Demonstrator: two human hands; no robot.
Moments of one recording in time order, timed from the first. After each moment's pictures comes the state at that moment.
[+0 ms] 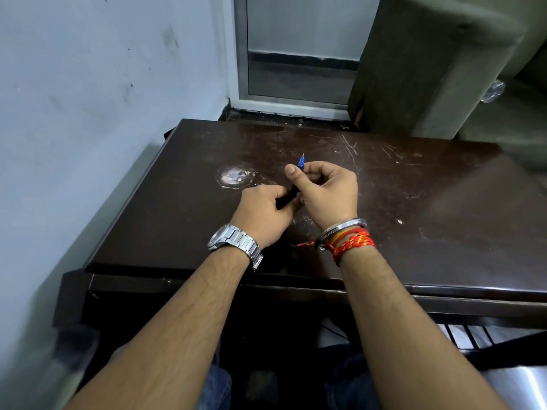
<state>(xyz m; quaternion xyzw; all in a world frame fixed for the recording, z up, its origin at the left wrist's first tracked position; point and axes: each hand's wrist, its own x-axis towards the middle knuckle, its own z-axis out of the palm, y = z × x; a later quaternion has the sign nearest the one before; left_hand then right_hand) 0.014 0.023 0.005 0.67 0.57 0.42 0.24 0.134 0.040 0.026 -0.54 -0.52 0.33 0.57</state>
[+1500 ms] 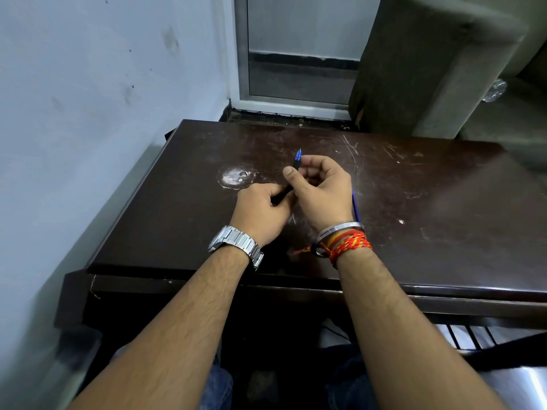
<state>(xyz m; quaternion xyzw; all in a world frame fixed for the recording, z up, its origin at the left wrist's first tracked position) 0.013 0.022 0.009 0.63 0.59 0.45 0.25 0.127 0.032 0.030 -0.53 -0.52 0.35 0.57</state>
